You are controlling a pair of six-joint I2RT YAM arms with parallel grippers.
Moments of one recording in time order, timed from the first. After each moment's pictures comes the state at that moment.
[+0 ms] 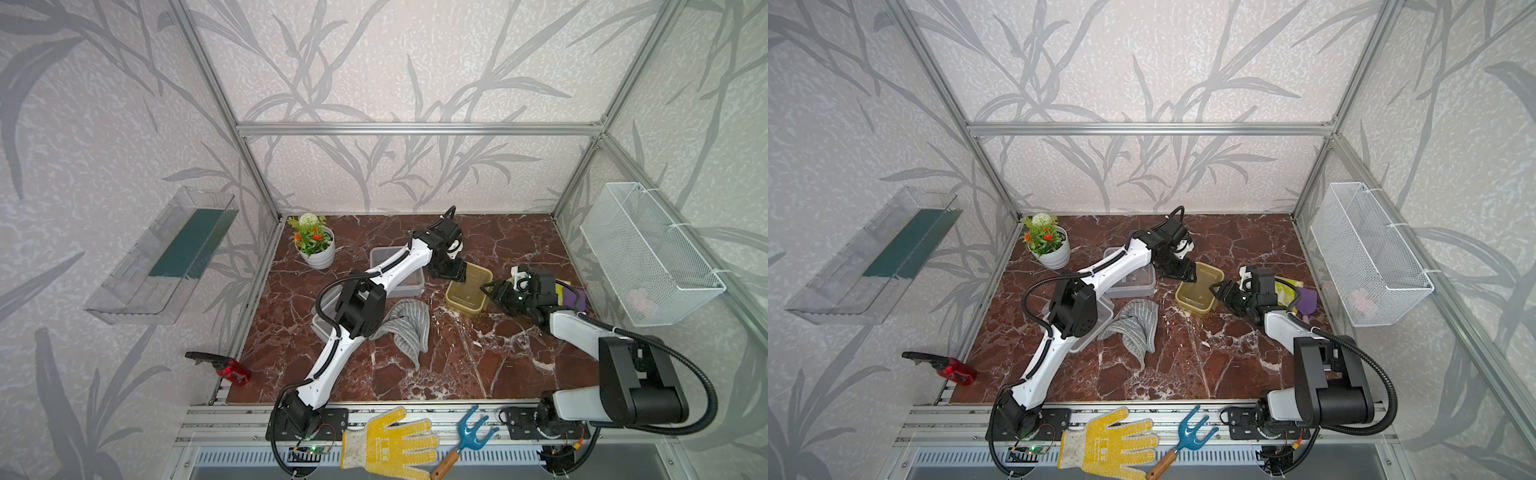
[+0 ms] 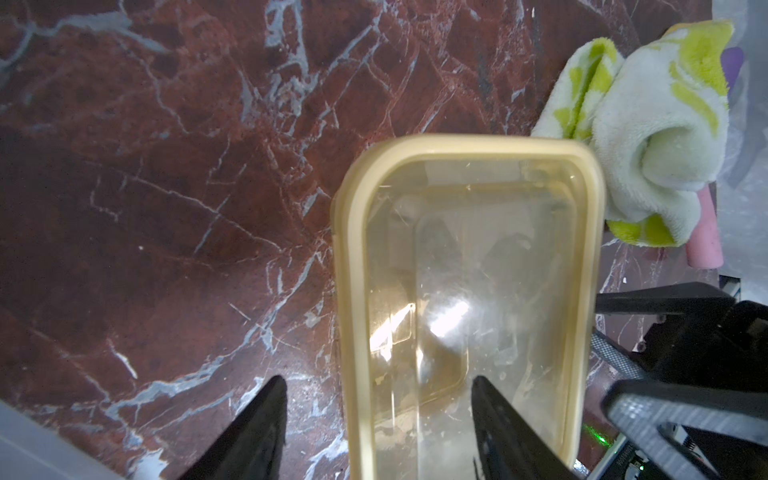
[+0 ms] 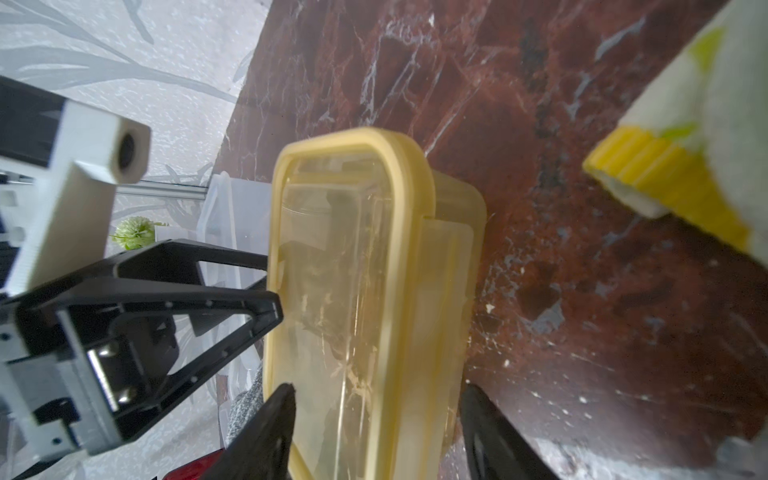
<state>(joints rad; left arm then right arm) -0.70 2.45 2.29 -0.98 0.35 -0.34 0.03 1.38 0.55 0.11 -0.55 0.77</state>
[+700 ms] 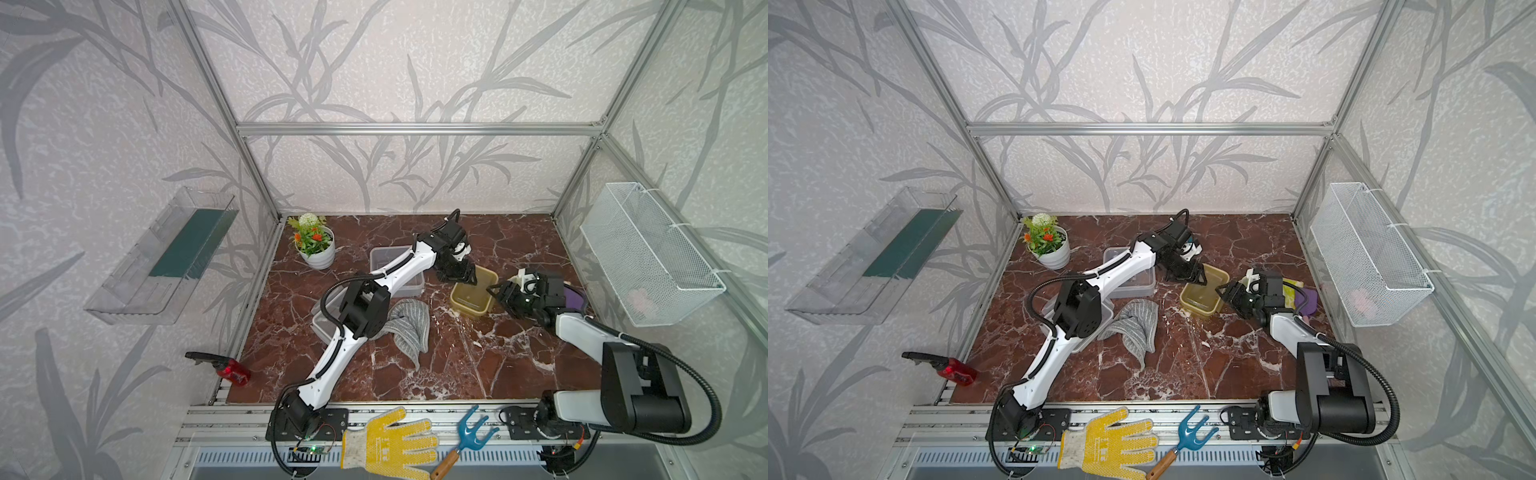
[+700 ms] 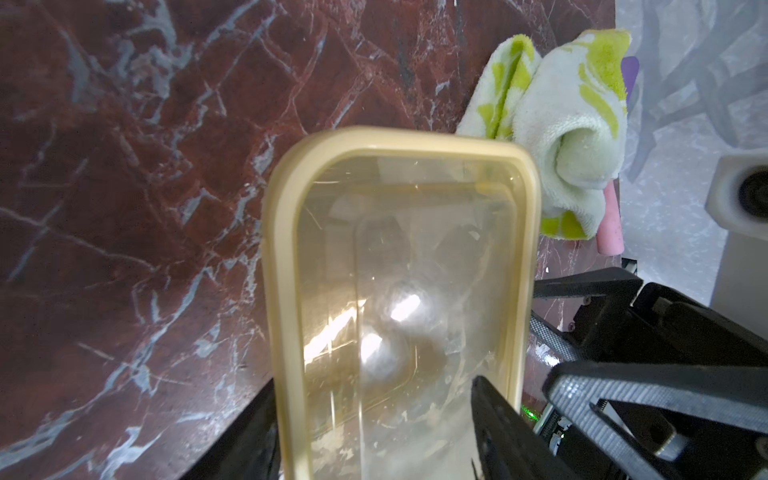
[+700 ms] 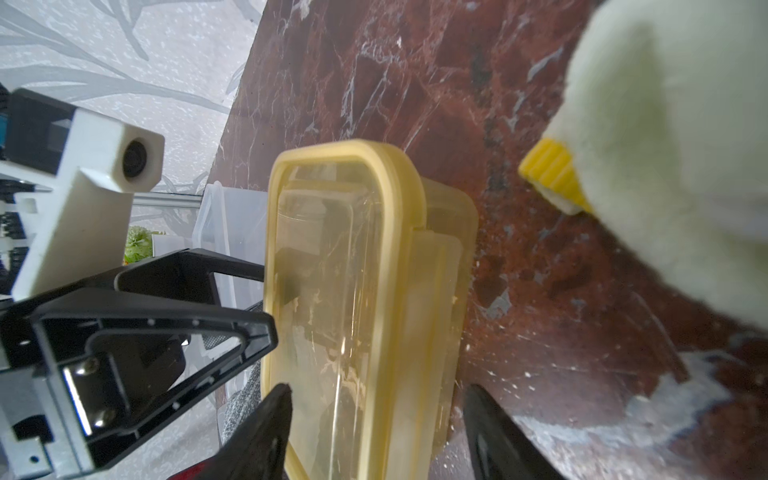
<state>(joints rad) -0.73 2.50 2.32 -0.92 0.50 -0.42 -0.04 1.36 0.54 0.06 -0.59 0.74</state>
